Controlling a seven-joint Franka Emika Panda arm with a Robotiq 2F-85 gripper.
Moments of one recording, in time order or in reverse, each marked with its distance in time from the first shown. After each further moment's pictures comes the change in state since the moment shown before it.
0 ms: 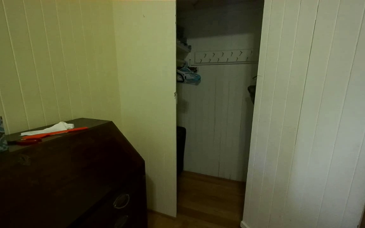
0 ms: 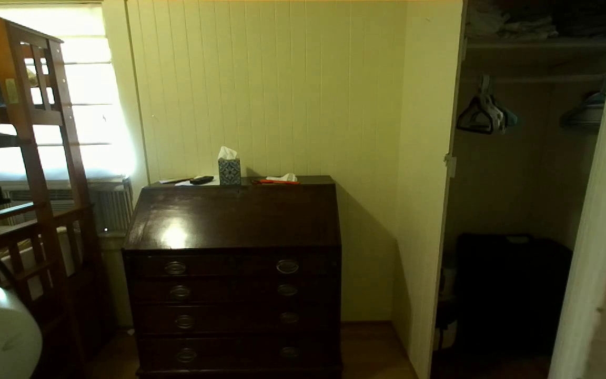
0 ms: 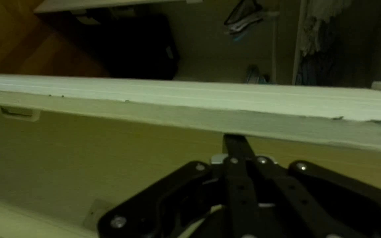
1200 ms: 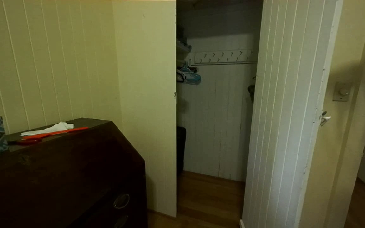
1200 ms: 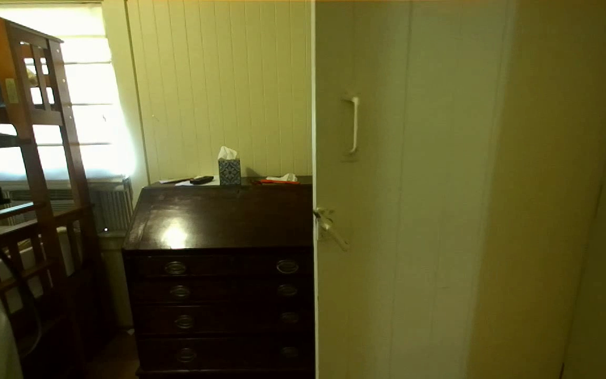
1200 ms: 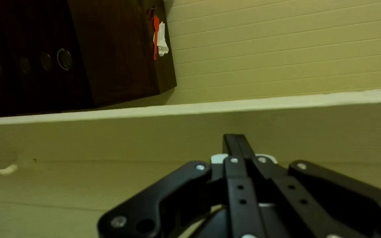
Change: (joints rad) arm -0.234 -0.099 0.555 -0.378 0.243 -0.136 -0.043
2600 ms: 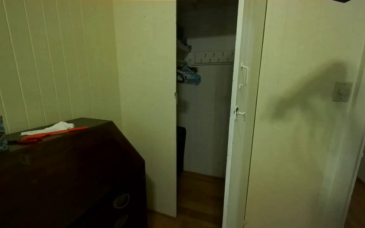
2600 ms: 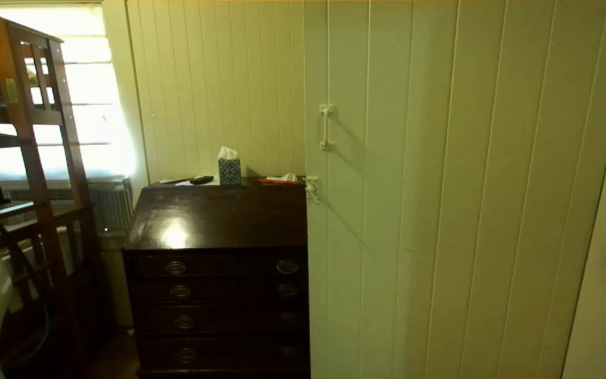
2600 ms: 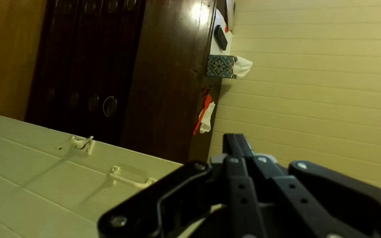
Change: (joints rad) arm -0.236 0.083 0.350 -0.109 0.016 -0.182 -0.343
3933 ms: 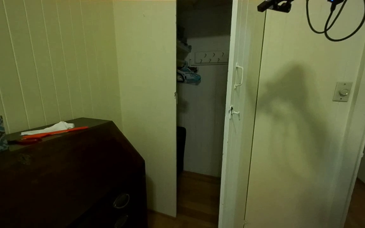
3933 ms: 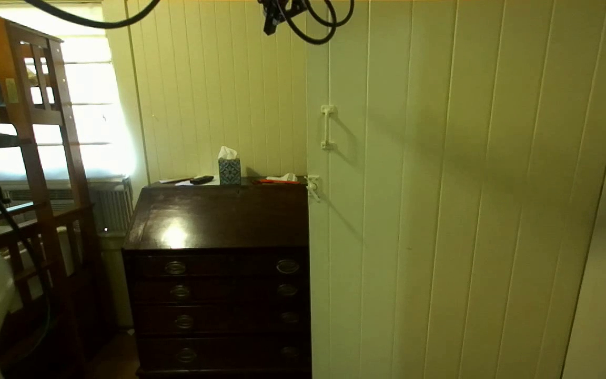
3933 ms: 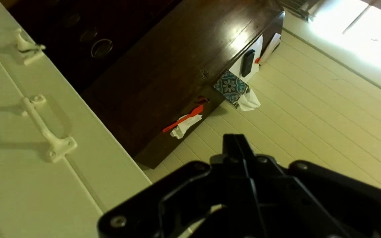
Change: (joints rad) arm -0.017 0.086 0.283 0.026 -0.059 0.222 -0.501
